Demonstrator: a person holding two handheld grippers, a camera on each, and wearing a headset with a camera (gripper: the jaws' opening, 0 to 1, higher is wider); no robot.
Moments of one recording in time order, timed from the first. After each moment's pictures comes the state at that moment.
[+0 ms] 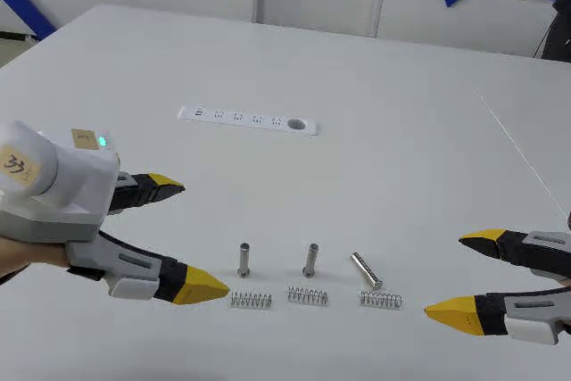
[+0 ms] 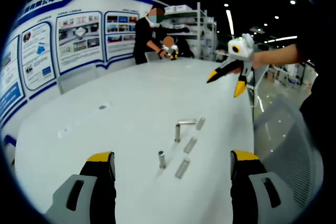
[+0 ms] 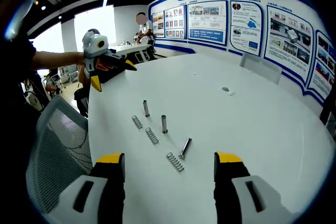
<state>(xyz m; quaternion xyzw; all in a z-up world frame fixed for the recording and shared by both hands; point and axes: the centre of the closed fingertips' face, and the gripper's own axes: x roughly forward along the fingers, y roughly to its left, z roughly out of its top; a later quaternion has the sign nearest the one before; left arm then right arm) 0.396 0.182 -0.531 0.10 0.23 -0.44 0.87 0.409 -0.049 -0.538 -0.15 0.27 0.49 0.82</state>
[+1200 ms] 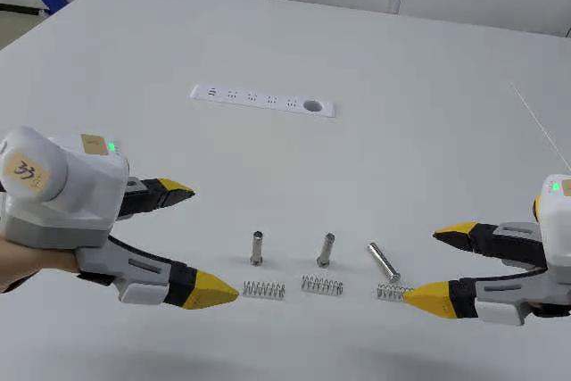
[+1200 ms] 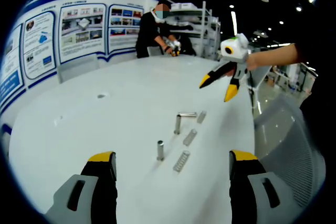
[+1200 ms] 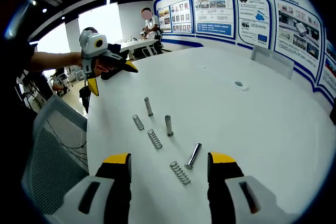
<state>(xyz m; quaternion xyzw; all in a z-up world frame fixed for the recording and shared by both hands) 0.396 0.185 -0.556 0.08 0.25 -0.43 0.86 0.428 -0.015 -0.572 -0.14 0.29 0.52 0.79</state>
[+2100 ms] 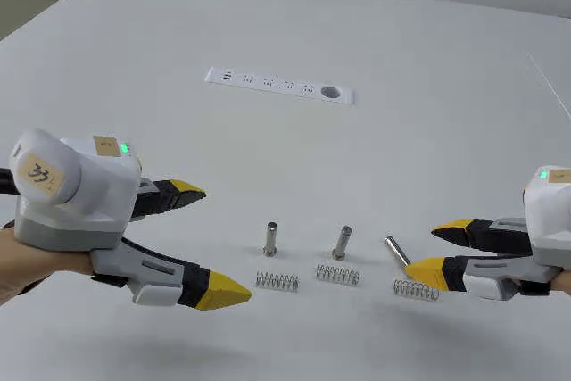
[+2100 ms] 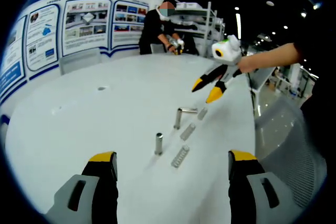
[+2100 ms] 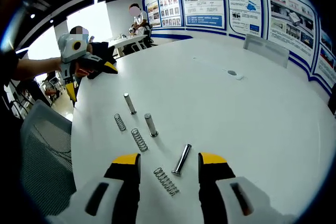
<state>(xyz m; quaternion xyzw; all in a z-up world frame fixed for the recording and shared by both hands) 0.394 0.187 -0.572 0.06 0.26 -0.42 0.86 0.462 -0.003 -0.602 -0.14 0.32 0.48 0.80</state>
